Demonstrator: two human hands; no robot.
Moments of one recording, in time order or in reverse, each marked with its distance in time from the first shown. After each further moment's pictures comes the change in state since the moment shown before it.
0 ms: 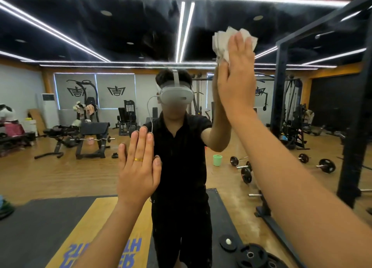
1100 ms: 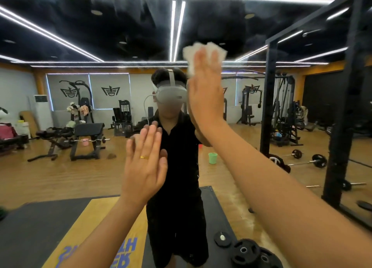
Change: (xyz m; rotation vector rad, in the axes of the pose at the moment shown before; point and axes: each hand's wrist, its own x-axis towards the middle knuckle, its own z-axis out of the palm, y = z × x) left_hand 0.021 0.057 -0.012 -0.196 -0.041 0.107; right_hand -0.023 -0.002 -0.005 -0.028 -0.015 -0.075
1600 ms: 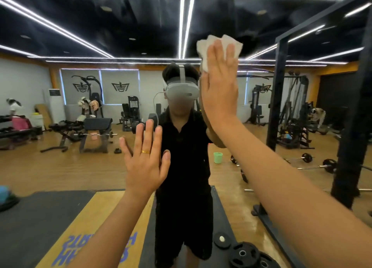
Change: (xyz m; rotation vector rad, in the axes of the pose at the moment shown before) left_hand 0.019 0.044 0.044 0.237 -0.027 -0.128; right_hand 0.016 0.069 -0.032 -0.014 -0.057 -0.021
